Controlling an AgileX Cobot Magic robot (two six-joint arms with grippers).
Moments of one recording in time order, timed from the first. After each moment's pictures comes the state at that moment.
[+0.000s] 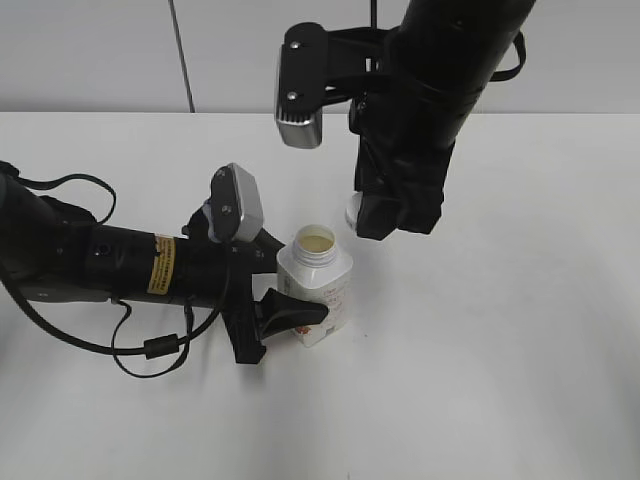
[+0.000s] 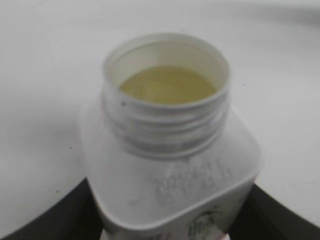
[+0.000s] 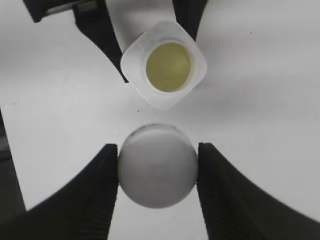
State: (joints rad) left arm -0.38 2.08 -0.85 1.26 -0.89 -0.43; right arm 0.67 1.78 -1.49 0.14 1.10 -0.99
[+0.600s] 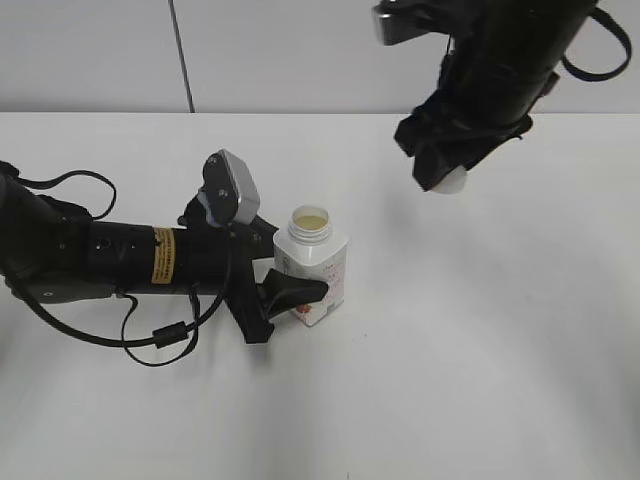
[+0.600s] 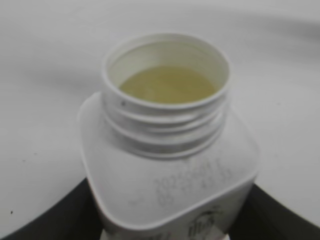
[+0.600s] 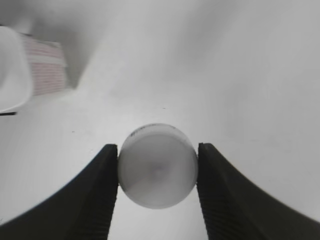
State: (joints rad) left arm -0.38 2.08 -0.85 1.13 -0.89 -0.40; right arm 0.49 1.78 -1.46 0.05 1.03 -0.15
